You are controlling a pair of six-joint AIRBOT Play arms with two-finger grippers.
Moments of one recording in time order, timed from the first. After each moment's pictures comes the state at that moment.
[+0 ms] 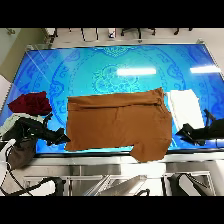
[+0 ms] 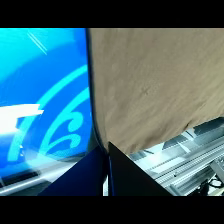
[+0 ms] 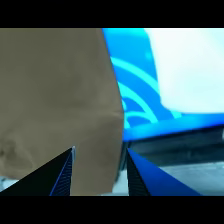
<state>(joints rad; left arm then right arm) 0.31 -1.35 0.70 -2.17 1.32 1.94 -0.58 -1.01 0.59 2.04 -1.32 -1.76</state>
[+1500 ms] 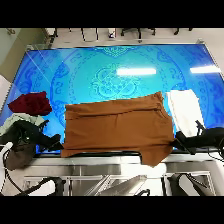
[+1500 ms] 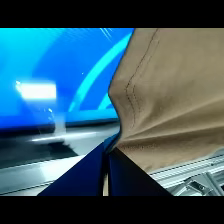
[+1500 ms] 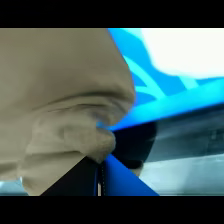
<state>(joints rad) 0.35 -1.27 0.68 -1.94 1.39 1.79 -0.58 -0.98 0.46 2.10 -1.25 -1.72</state>
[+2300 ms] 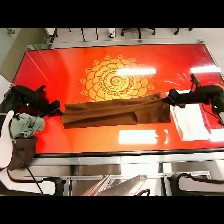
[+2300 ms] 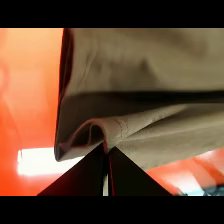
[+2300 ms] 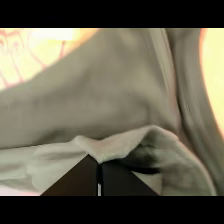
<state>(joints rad) 0.18 -1.60 1.35 -1.99 1.37 1.64 -0.27 -1.48 1.13 2.38 -1.02 -1.83</state>
